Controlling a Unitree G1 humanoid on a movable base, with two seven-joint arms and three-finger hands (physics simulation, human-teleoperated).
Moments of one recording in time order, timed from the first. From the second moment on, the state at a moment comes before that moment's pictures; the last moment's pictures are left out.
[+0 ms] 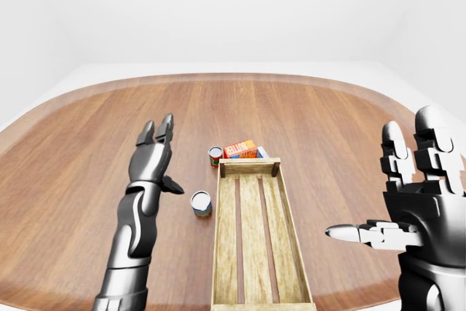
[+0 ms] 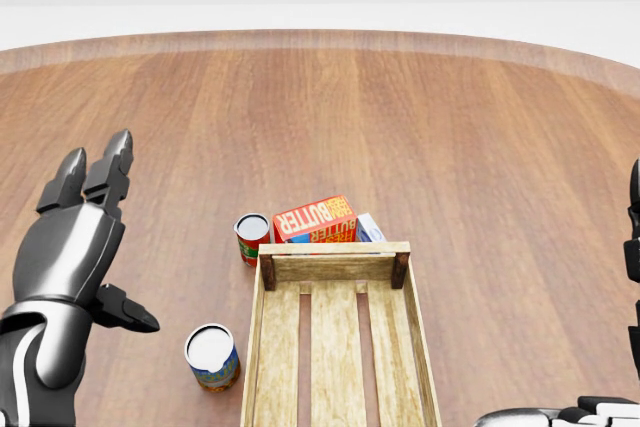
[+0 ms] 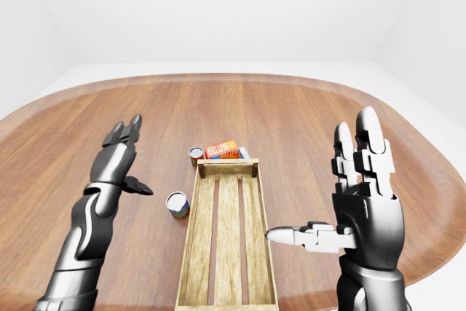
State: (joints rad) left arm -0.20 0.20 0.08 -0.04 0.96 0.07 -0.11; right arm 0.32 0.10 -0.31 -0.92 0.14 0.09 0.28
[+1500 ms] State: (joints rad) left arm -0.54 0.18 -0.09 0.97 1.15 -0.09 -0.05; right arm 0.31 0.10 -0.35 -0.90 0.18 0.09 0.26
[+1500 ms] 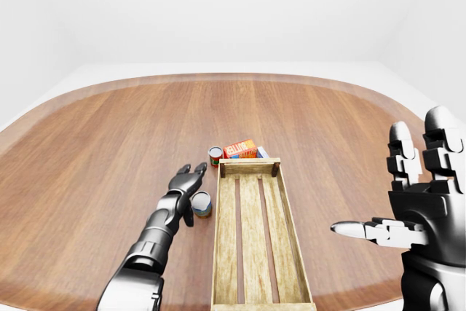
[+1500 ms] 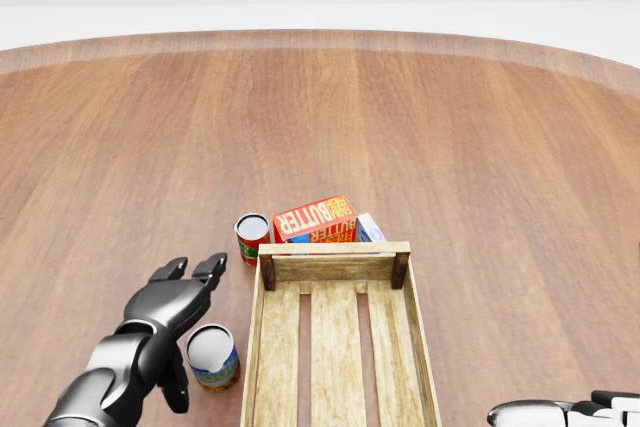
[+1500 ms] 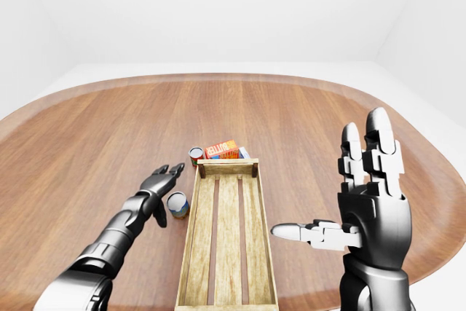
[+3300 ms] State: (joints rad) left arm -0.67 0.14 -0.11 1.30 1.05 -0.09 0.06; right arm 0.31 0.09 -0.32 -0.88 0.15 0.09 0.24
